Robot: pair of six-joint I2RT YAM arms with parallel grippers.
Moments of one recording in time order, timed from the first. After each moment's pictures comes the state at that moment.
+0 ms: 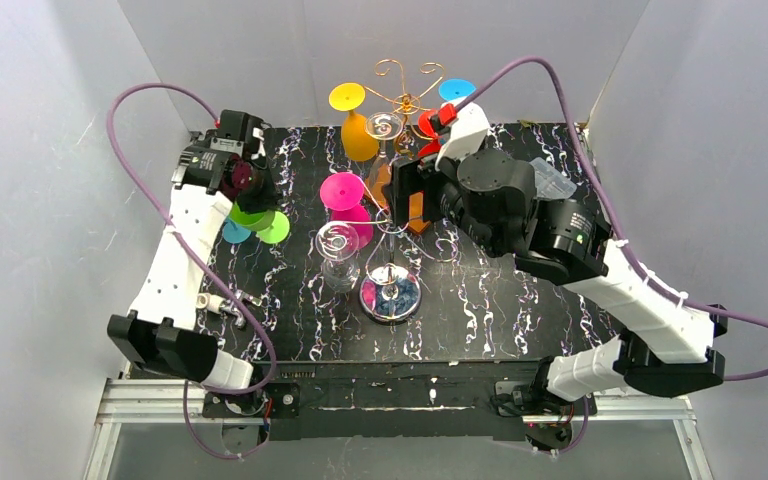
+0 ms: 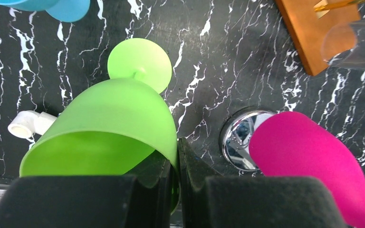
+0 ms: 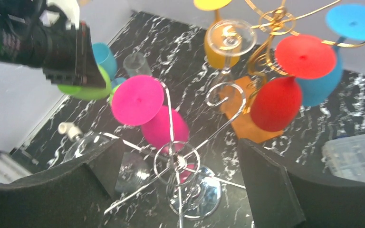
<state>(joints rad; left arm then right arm) -0.22 1.44 1.73 -1.26 -0.13 -0.45 1.19 1.33 1.86 -0.79 0.57 0.30</state>
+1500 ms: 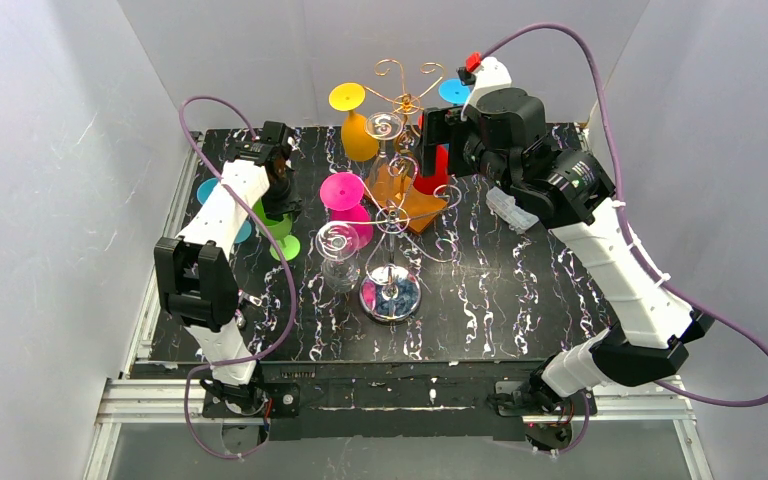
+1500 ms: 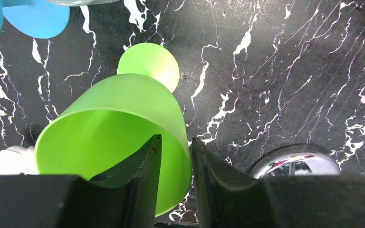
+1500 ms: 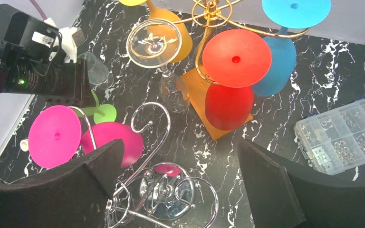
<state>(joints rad) -0.21 1.76 1.61 -1.07 -0.15 -0.41 0.80 1.46 2.01 -0.93 0.31 0.30</state>
